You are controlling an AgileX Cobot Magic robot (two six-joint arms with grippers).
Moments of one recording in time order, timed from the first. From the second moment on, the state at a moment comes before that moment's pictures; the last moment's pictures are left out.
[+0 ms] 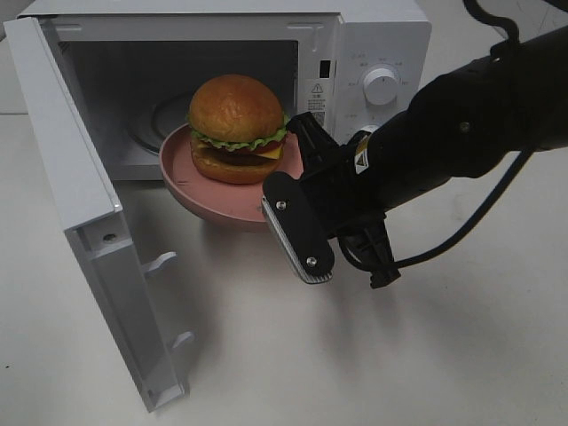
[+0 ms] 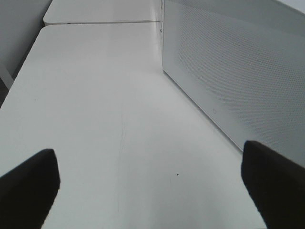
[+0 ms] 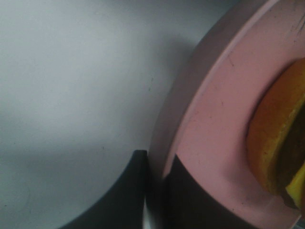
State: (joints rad) left arm 0.06 0.00 -0.50 -0.11 1.04 0.10; right arm 0.68 1.69 -0.91 0.00 0.18 -1.49
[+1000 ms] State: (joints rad) left arm 0.06 0.00 -0.50 -0.11 1.04 0.10; right arm 0.68 1.93 -1.24 -0.12 0.29 -1.35
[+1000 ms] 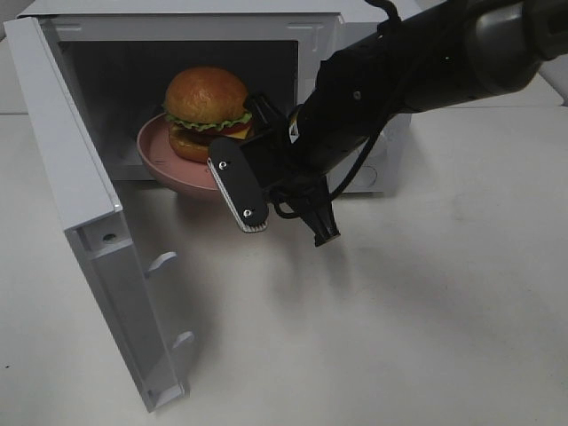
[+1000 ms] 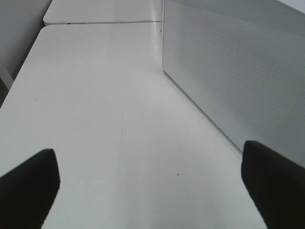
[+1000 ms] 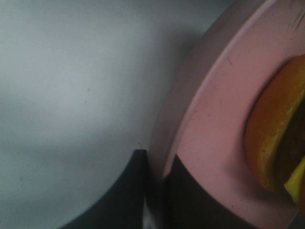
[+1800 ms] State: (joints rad) left arm 0.06 0.00 -0.50 -0.11 1.04 0.10; right arm 0.68 2.14 -1.56 -0.21 0.41 -1.24
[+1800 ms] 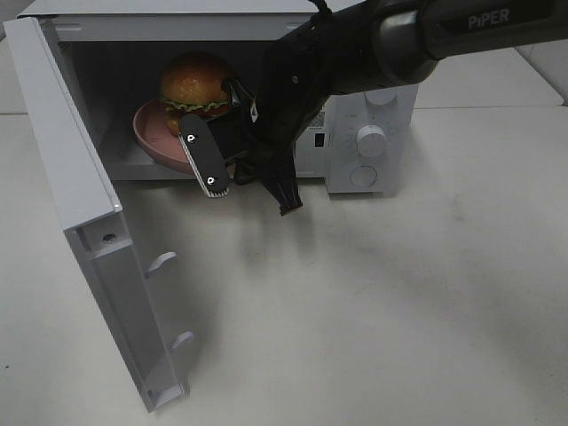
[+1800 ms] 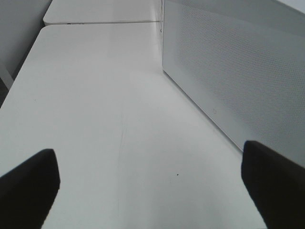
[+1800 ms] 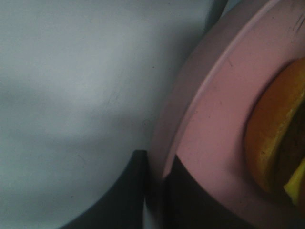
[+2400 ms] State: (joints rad) left arm 0.06 0.00 -0.50 -0.11 1.04 0.10; right arm 0.68 2.29 -1.79 -0.26 0.48 -1.15
